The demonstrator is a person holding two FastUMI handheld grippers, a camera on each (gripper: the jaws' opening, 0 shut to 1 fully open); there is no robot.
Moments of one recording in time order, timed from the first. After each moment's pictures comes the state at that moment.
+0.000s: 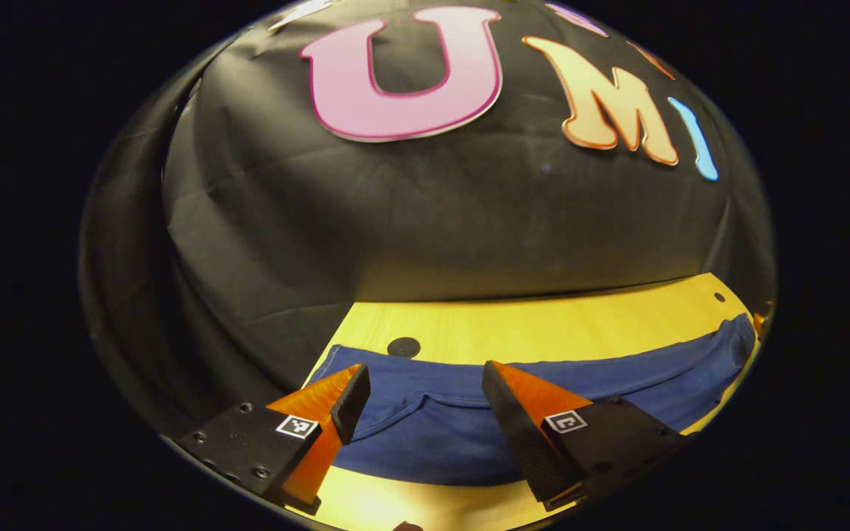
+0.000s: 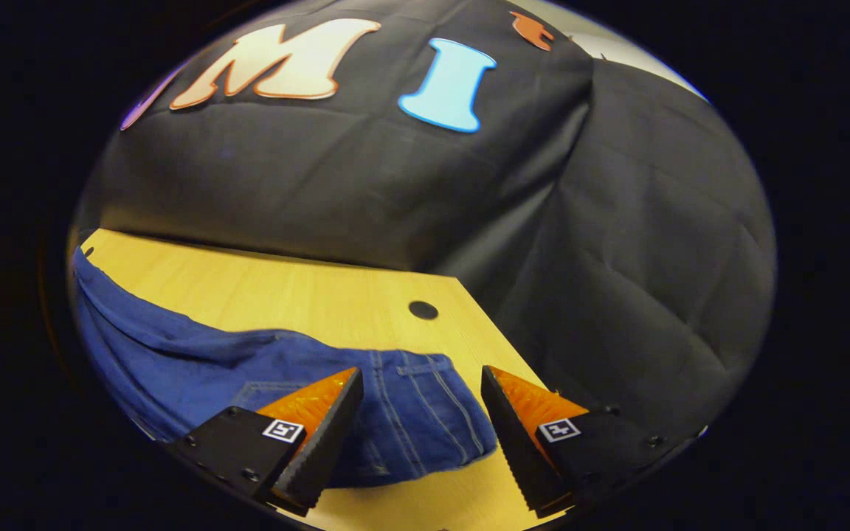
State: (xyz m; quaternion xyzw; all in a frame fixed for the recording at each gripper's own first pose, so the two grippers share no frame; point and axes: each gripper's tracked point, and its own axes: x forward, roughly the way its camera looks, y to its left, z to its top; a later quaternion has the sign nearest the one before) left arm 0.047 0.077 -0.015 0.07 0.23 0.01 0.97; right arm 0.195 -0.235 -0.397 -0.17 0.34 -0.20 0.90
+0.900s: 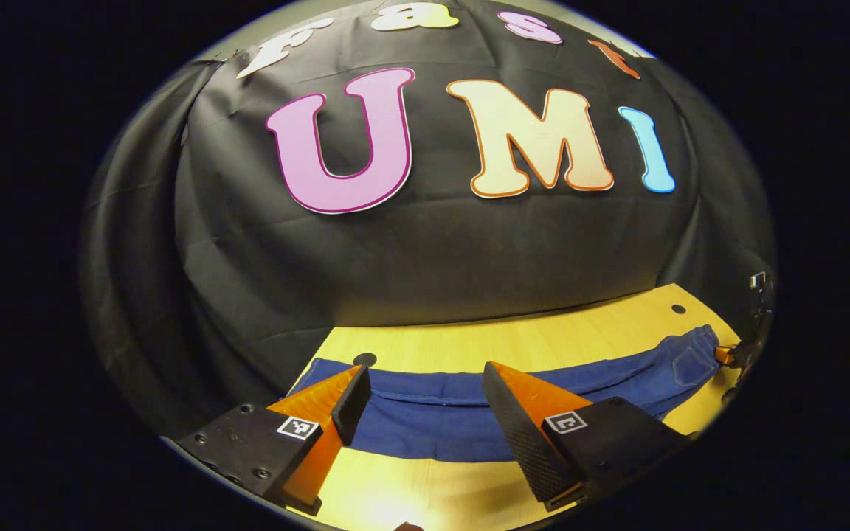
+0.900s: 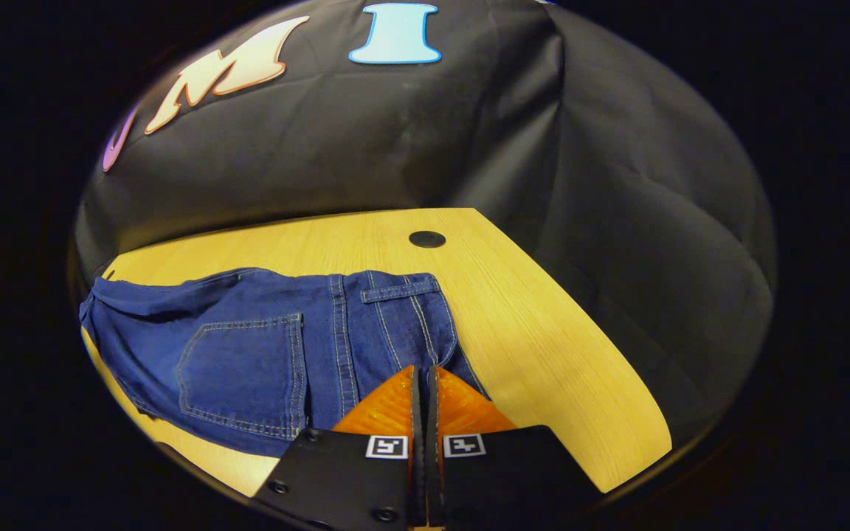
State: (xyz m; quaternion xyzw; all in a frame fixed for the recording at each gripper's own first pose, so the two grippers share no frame) left arm -0.023 -0.021 0.054 0.08 0.20 0.00 0.98; right arm 0.170 -0.276 -0.465 -0.03 0.40 -0.14 0.91
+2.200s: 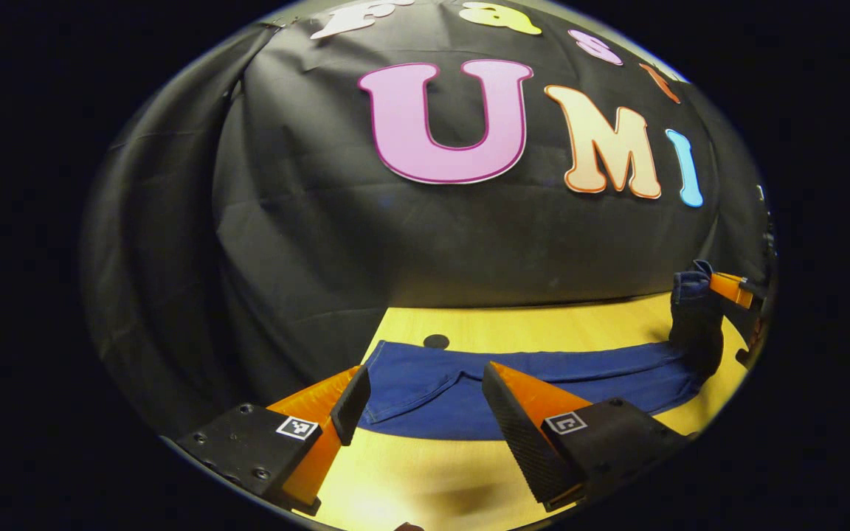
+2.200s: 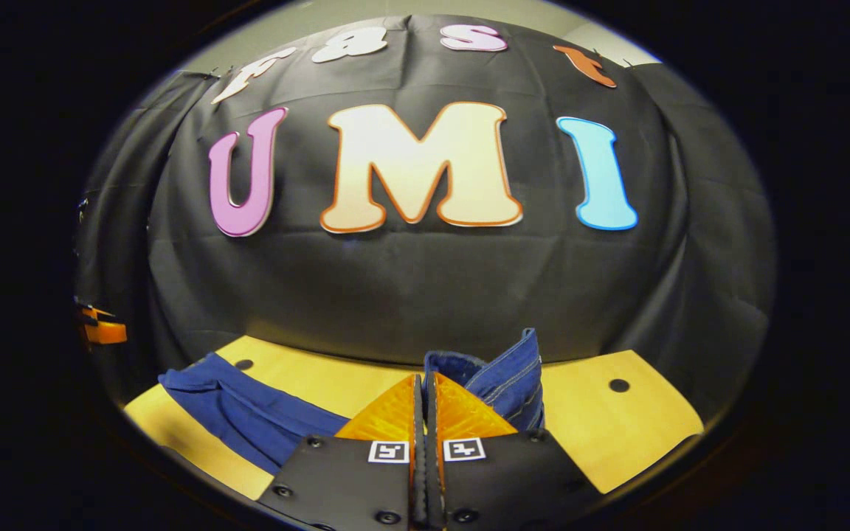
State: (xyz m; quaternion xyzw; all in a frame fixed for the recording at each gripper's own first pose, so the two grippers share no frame) left arm -0.041 0.165 0.034 0.05 0.23 0.02 0.97; right arm 0.285 0.120 -0.292 0.00 0.20 0.06 0.98
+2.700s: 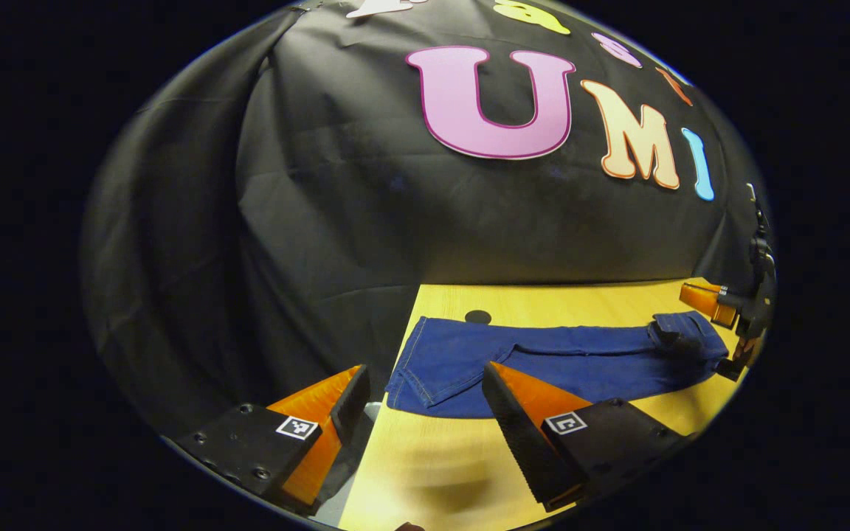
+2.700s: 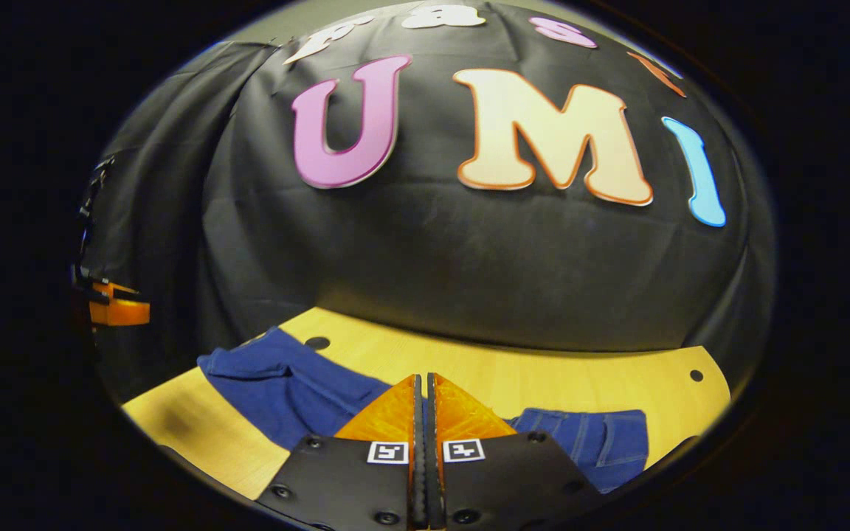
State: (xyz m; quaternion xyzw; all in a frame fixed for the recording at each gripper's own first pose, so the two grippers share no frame) left arm -0.050 0.247 -0.001 0.04 0.26 0.02 0.96; right arm 0.251 0.284 -0.391 -0.04 0.26 0.17 0.95
